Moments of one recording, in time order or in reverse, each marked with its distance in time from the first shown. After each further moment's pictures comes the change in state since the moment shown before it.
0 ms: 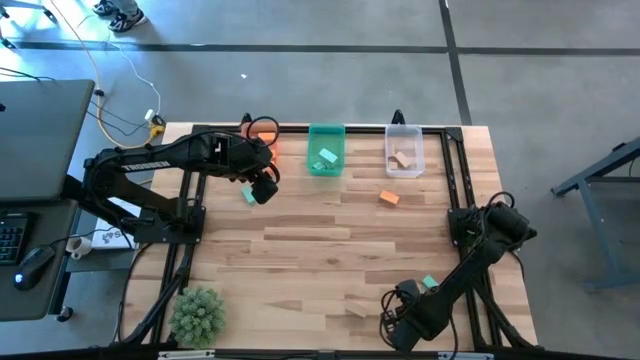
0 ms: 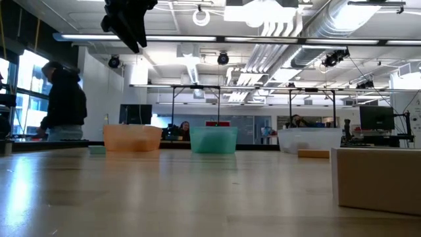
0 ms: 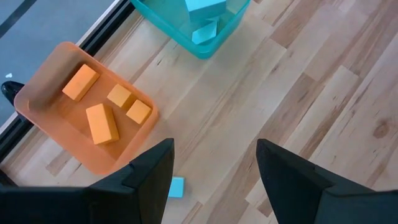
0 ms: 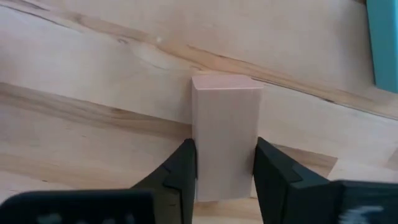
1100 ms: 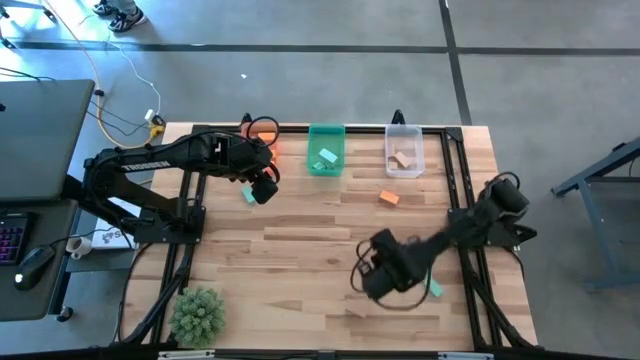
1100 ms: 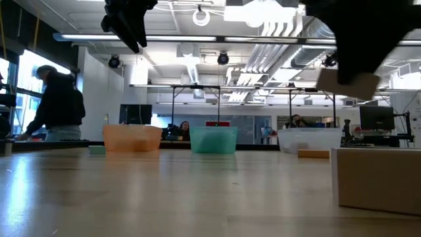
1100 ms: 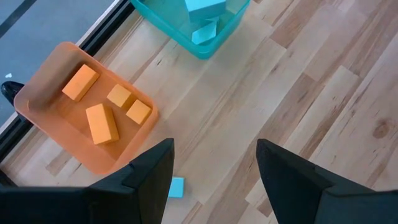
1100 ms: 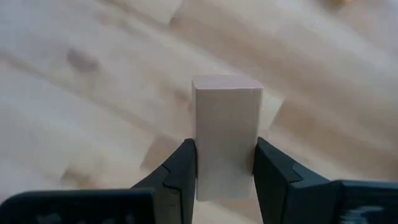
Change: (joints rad) left arm 0.000 0.000 0.000 0.000 0.001 0.000; right arm -0.303 -0.145 0.120 -0.324 0.419 -0.514
